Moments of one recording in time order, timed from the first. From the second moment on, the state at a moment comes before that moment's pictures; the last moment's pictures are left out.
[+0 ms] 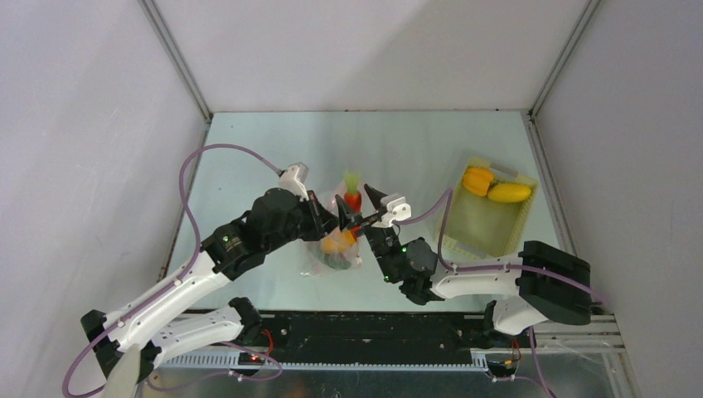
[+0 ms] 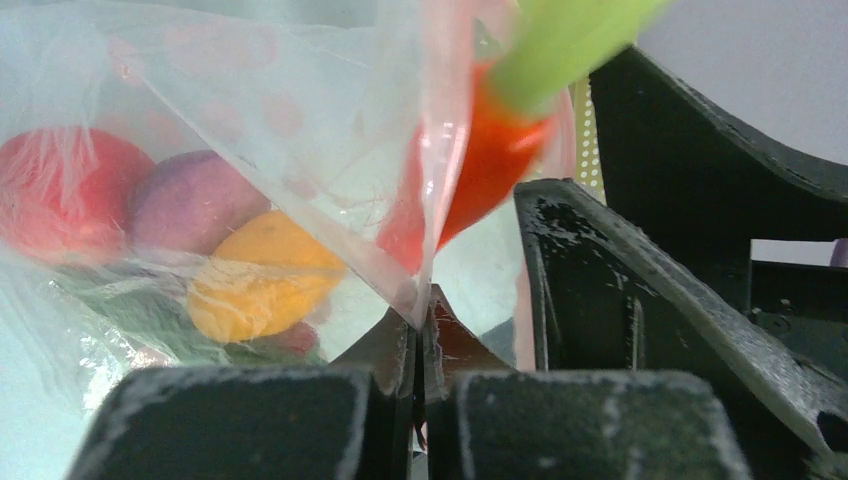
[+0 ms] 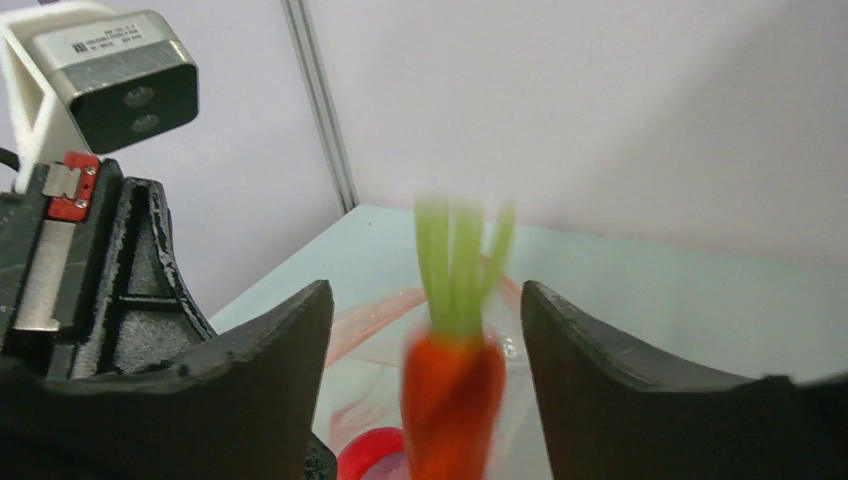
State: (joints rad) left arm -0.84 0.88 0.93 -0.53 -0.11 -0.80; right arm 1.27 1.46 0.68 1.27 0.76 -0.15
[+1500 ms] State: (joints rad) left arm -0.83 0.96 1.13 -0.49 -0.13 -0.70; right arm 0.07 1.03 0.82 -0.42 0.24 0.58
